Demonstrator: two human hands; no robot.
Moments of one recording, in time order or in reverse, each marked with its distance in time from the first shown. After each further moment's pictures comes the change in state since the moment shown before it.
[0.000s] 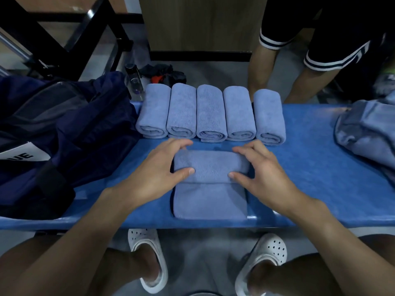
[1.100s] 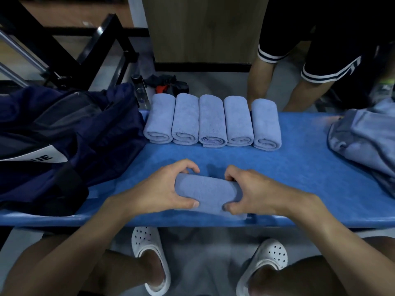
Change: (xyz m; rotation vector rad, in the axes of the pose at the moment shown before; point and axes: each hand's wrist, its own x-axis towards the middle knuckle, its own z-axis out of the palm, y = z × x) left_hand -0.027 0.015 -0.005 -0.131 -0.215 -0.054; right_hand -0.003 -0.042 -0.019 -0.114 -0.504 0.096
